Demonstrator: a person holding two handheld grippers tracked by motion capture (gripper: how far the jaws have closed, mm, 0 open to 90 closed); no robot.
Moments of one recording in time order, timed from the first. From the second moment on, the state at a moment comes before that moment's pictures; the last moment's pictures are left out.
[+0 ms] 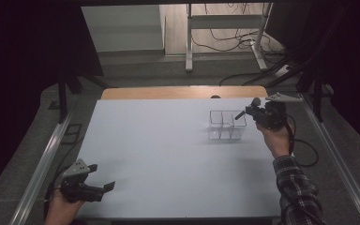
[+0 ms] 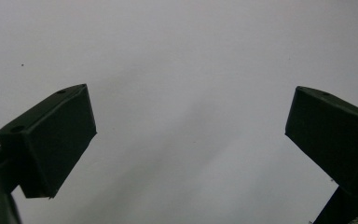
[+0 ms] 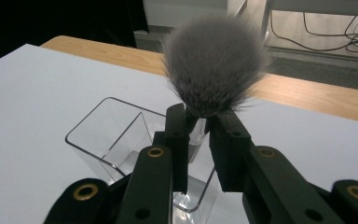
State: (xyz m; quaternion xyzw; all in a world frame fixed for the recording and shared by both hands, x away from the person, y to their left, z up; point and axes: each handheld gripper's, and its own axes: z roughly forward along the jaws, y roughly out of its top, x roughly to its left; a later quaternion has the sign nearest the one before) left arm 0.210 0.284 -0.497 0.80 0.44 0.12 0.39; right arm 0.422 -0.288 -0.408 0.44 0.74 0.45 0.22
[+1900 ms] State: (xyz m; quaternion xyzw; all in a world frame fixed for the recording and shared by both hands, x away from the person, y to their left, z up) left arm 0.210 0.284 -0.497 0.80 0.44 0.12 0.39; right arm 0.428 -0.273 -0.447 0.45 0.77 0.40 0.21
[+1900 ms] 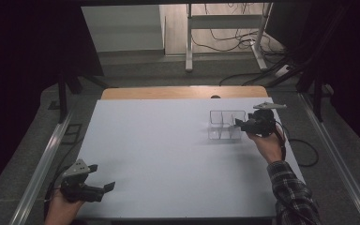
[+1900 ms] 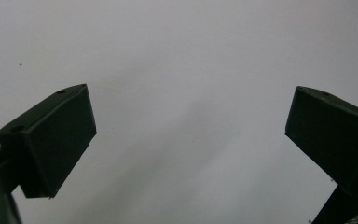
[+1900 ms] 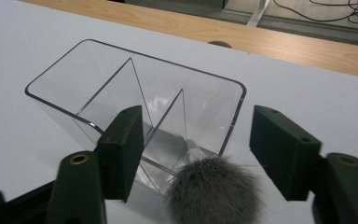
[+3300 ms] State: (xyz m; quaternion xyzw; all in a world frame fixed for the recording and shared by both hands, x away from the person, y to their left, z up) left arm 0.209 0.285 -0.497 0.80 0.44 0.12 0.39; right arm 0.412 -0.271 -0.444 0.45 0.79 0.38 0.18
